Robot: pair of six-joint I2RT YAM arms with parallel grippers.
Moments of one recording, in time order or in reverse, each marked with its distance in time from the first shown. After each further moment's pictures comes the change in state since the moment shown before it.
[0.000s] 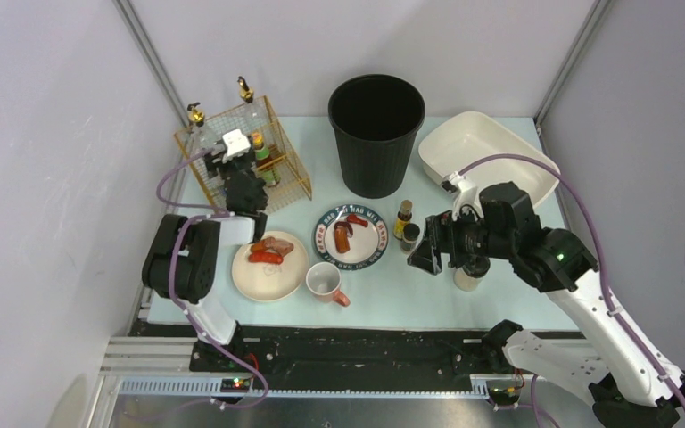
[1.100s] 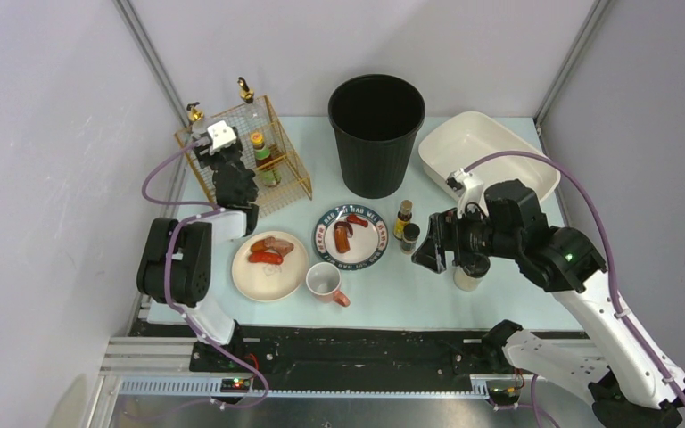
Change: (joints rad) left arm 0.048 -0.034 0.060 -0.032 0.050 -0.038; right arm 0.000 -0.005 0.062 -0.059 0.041 -0.001
